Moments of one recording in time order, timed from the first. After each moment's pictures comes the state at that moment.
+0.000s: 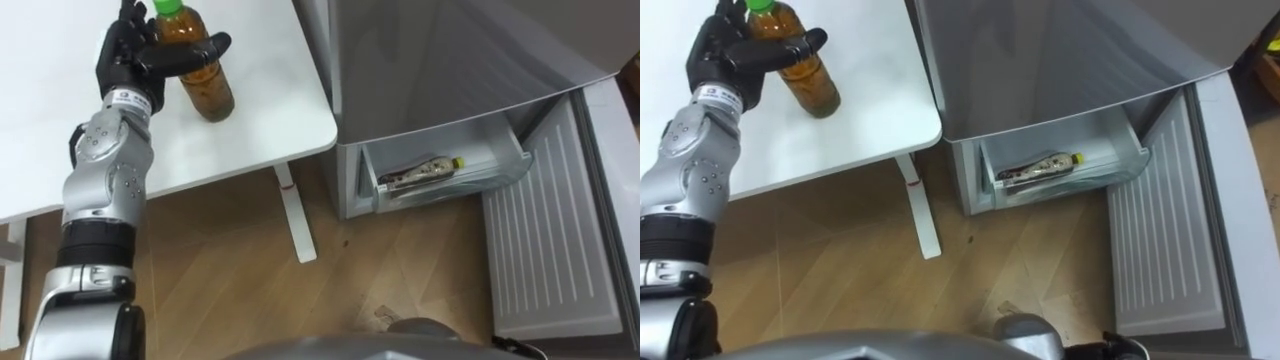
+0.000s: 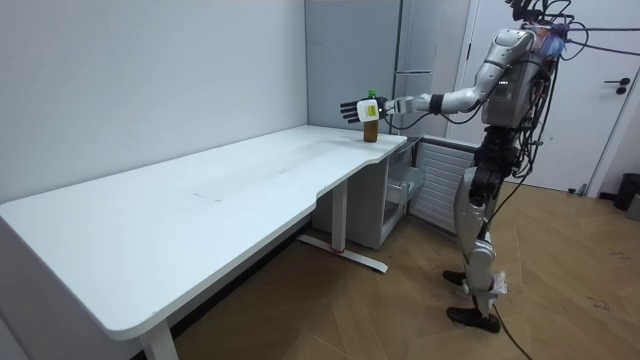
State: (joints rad) left arm -0.29 0.31 0.13 0.36 -0.50 0.13 0.05; right arm 0.09 -0.24 -0.15 1.24 0.04 0.09 0.06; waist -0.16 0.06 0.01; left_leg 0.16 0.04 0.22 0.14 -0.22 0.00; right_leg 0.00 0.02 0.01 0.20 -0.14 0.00
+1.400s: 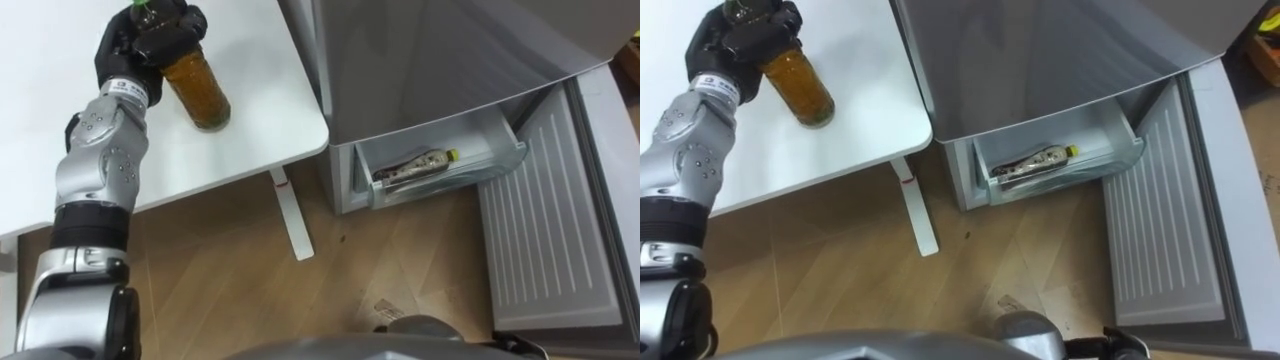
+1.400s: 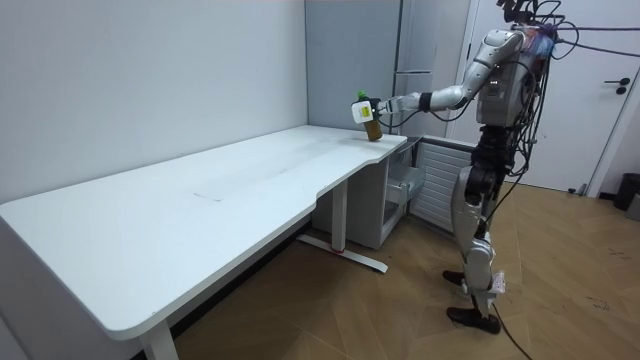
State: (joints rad) left arm -0.36 0.34 0.13 0.44 -0.50 0.17 0.03; right arm 0.08 -0.24 -0.15 1.25 0.08 0.09 0.06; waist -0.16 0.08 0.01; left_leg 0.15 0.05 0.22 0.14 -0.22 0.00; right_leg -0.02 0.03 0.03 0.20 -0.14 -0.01
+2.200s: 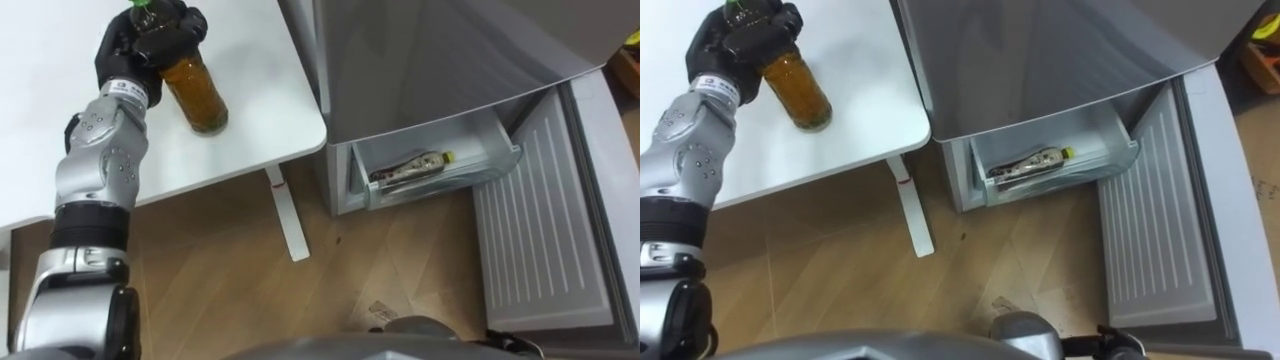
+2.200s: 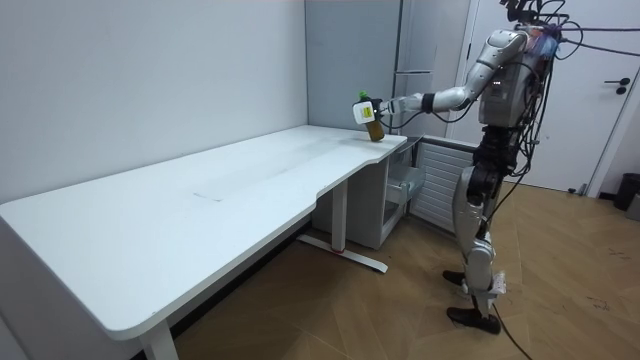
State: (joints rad) left arm -0.36 0.34 0.13 0.44 -0.49 0.17 0.03; right arm 0.07 -0.24 -0.15 1.25 0.07 0.09 0.08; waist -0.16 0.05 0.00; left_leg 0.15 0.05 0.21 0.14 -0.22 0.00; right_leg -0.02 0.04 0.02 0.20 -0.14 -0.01
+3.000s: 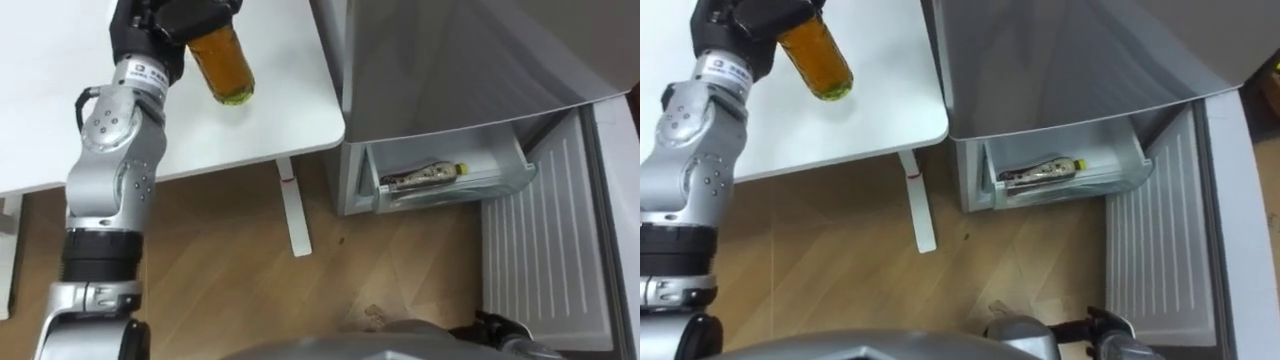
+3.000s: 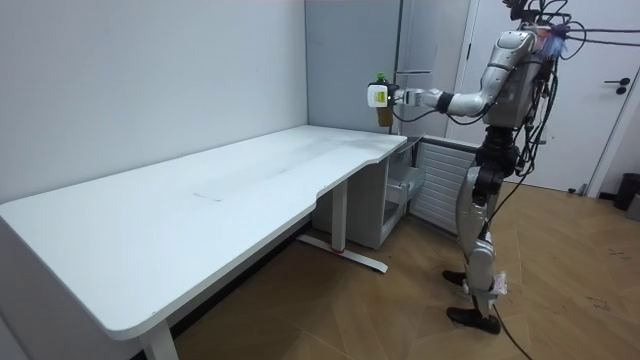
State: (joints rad) left arm -0.22 0.29 0.06 0.01 -0.44 0.18 0.01; right arm 0.05 -0.23 -0.07 1.20 0.07 0.08 0.08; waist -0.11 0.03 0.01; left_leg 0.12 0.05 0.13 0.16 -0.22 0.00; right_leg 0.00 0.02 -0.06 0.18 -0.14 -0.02
